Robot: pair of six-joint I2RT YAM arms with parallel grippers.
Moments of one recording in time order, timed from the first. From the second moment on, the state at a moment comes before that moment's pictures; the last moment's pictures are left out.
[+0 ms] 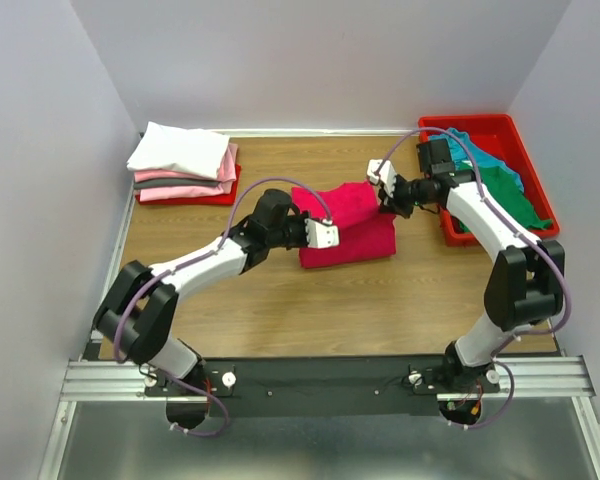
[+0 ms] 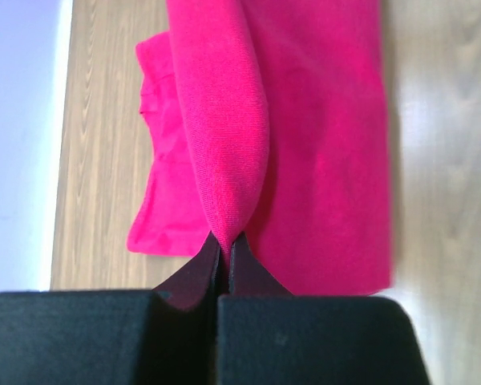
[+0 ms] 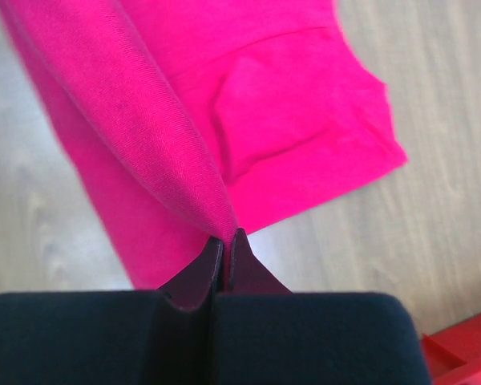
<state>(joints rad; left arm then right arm) -0.67 1.46 0.89 0.05 0.34 0.88 0.19 1.62 1.30 -0.67 -0.63 -1.04</state>
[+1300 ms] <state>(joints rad) -0.51 1.86 1.15 0.23 0.28 0.90 0.19 2.06 1.61 -0.32 -0.53 -0.68</state>
